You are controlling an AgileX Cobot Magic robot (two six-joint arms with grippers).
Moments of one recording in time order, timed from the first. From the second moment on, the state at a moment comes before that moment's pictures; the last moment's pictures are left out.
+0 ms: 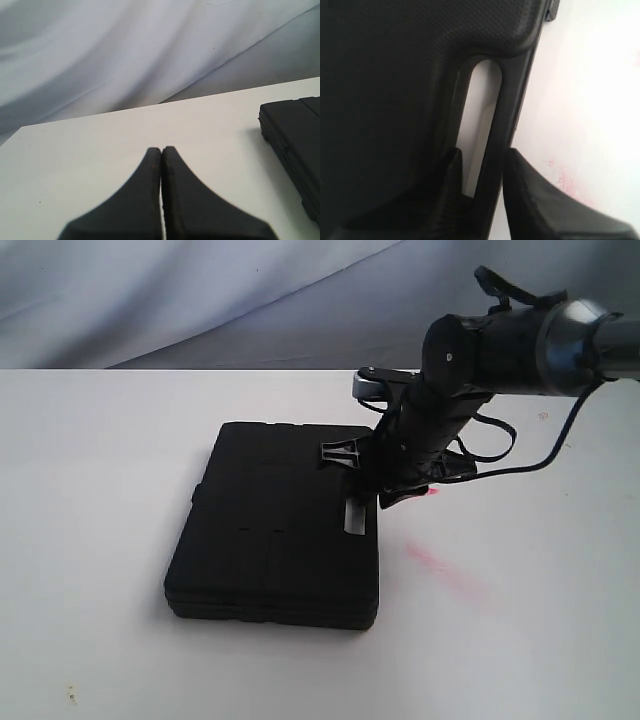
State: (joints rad) left arm -0.02 0.00 0.00 0.00 0.20 0.17; right arm 0.61 2.02 -1.41 0.20 0.74 0.24
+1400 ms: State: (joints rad) left arm -0.02 0.00 0.00 0.00 0.20 0.17; right arm 0.61 2.19 -1.58 0.14 0.87 0.32
